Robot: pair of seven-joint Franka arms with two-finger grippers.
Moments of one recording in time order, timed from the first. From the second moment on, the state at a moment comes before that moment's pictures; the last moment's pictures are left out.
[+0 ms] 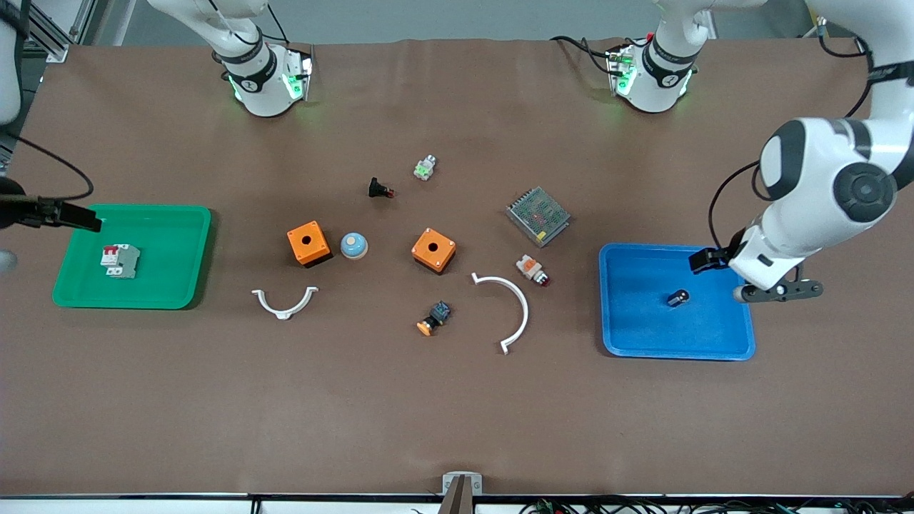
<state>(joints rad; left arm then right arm) -0.05 0.24 -0.02 -1.98 0.04 2.17 -0.15 -0.12 0.24 -0.05 -1.50 -0.07 1.52 -0.08</state>
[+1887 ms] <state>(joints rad) -0.08 0.34 -0.18 -1.81 0.04 2.11 -0.24 -0.44 0.48 -0.06 -1.95 -0.08 2.29 -0.46</state>
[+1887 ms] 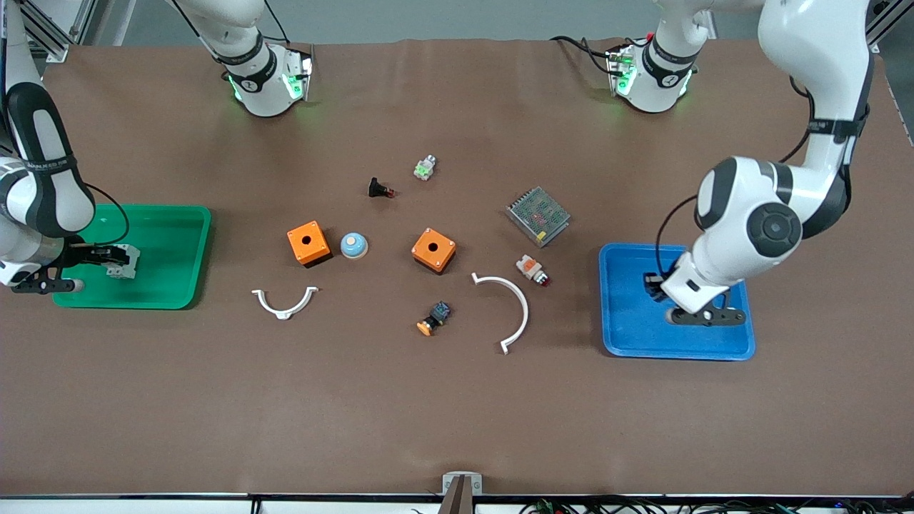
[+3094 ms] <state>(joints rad) -0.51 0.63 -0.29 -1.77 0.05 2.35 -1.03 0.06 0.32 -0.02 -1.76 0.13 1.90 0.10</state>
